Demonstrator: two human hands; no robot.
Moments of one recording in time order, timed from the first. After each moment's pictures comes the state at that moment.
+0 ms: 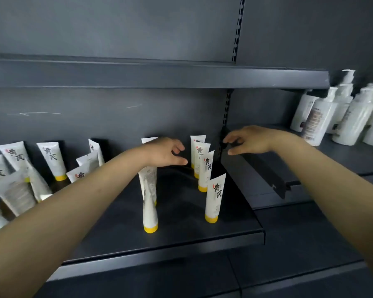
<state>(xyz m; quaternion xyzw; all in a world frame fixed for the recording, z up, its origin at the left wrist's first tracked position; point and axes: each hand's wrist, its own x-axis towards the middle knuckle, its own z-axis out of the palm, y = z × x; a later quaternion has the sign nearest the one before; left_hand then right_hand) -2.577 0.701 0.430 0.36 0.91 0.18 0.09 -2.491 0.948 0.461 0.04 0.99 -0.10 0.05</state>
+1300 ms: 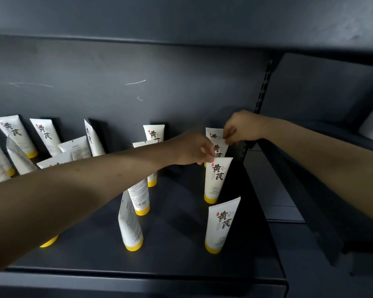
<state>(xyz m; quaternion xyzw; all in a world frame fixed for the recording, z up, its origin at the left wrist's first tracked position) -2.644 0.791 0.389 0.37 0.89 0.25 0.11 -2.666 0.995 0.413 -0.12 0.99 -0.05 0.06</state>
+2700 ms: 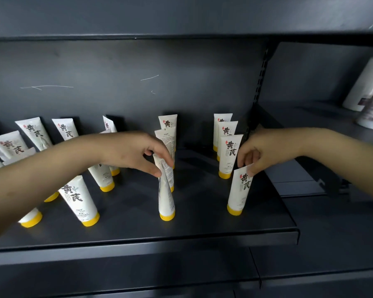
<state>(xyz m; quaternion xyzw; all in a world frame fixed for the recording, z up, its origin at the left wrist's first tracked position) -2.600 0.615 0.414 0.48 0.84 0.15 0.19 -2.514 0.928 0.418 -0.13 0.96 -0.11 0.20</state>
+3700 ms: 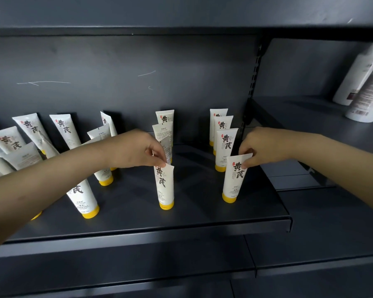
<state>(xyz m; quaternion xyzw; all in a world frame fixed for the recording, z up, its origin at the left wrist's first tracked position) -2.585 0.618 0.397 0.44 0.88 0.16 0.08 -2.499 0.922 0.404 -0.13 0.98 0.00 0.11</state>
